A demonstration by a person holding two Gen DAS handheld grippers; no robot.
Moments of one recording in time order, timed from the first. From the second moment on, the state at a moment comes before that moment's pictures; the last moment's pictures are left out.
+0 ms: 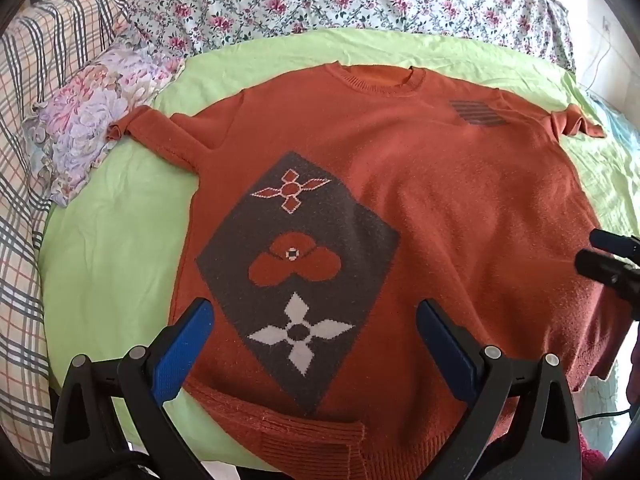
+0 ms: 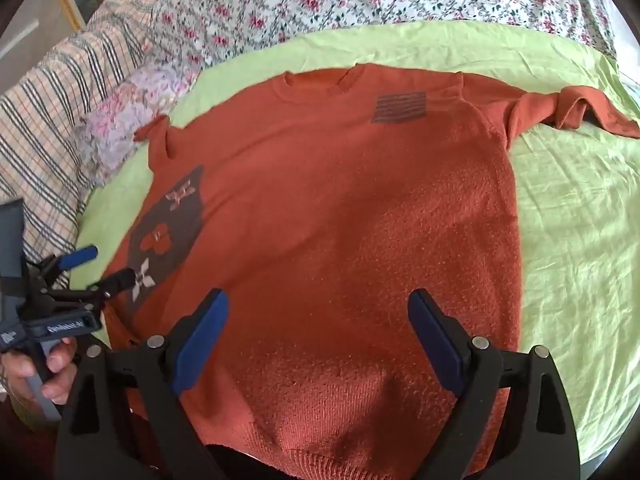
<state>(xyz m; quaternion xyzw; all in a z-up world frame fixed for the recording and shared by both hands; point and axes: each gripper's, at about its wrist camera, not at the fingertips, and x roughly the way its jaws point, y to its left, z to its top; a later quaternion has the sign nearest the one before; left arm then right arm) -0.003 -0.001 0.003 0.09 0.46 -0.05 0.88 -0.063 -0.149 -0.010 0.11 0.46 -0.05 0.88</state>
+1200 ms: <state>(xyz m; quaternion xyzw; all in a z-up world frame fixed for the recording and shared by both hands) -0.003 -0.006 0.013 0.11 0.46 -0.06 0.88 -0.056 -0.138 0.004 0.10 0.48 -0.04 0.87</state>
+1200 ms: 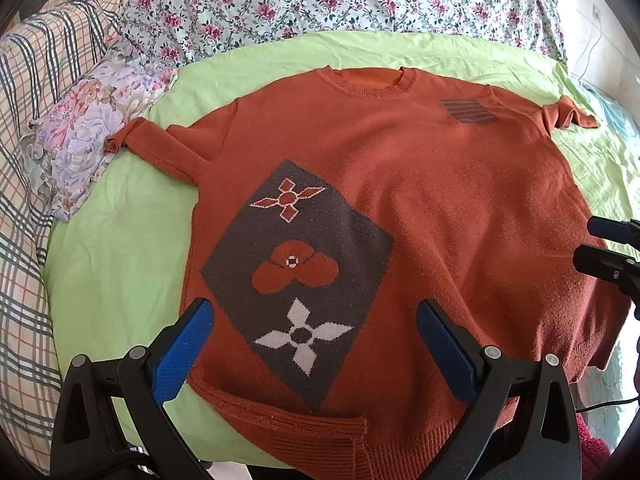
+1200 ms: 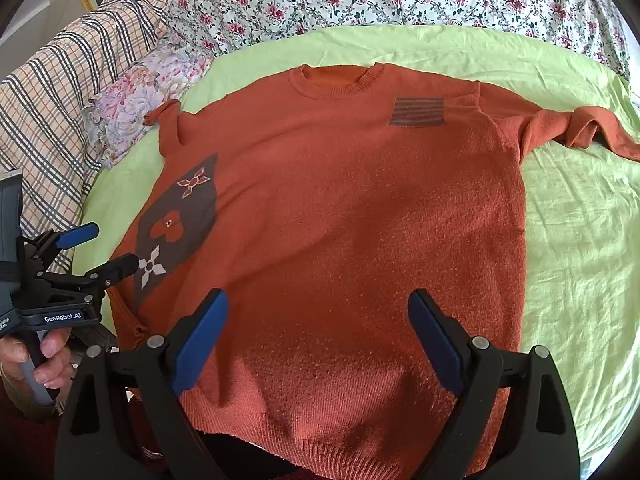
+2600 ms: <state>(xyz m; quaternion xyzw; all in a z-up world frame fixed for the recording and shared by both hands) 0.097 -0.025 -0.017 0.11 0.52 -0.09 0.84 0.006 -0.421 0.080 0.20 0.38 -0.25 0.87</state>
